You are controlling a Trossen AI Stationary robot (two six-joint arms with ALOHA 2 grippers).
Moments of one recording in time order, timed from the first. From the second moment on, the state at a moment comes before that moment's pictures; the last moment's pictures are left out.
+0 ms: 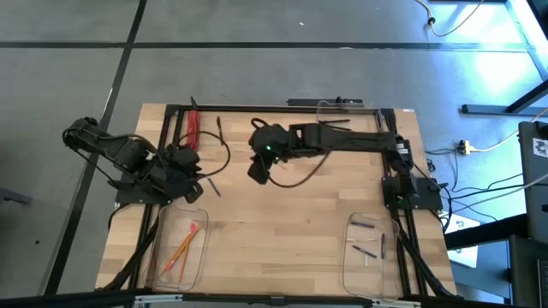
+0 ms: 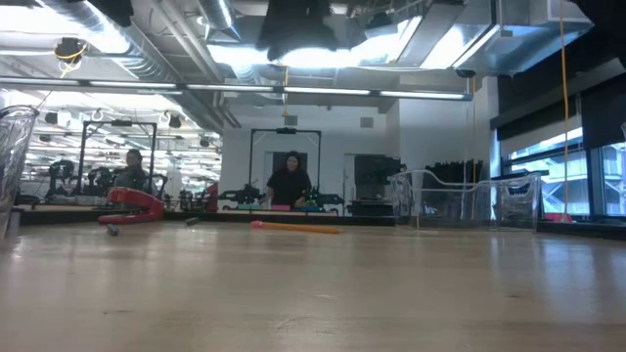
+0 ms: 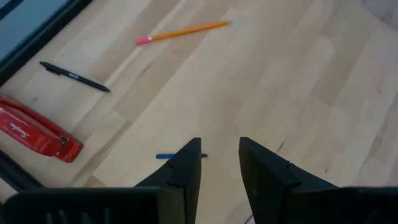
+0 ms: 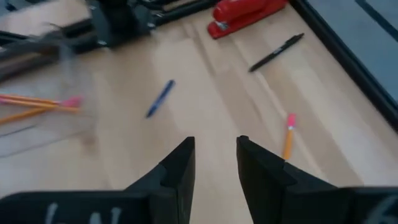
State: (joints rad) left arm -0.45 1.05 1.26 -1.39 -0.52 -1.04; right arm -0.02 2.03 2.09 -0.88 0.18 0.32
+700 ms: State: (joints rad) left arm -0.31 1.03 1.26 -1.39 -0.57 -1.10; right arm -0.22 2.31 2.08 -0.83 0.02 -0.02
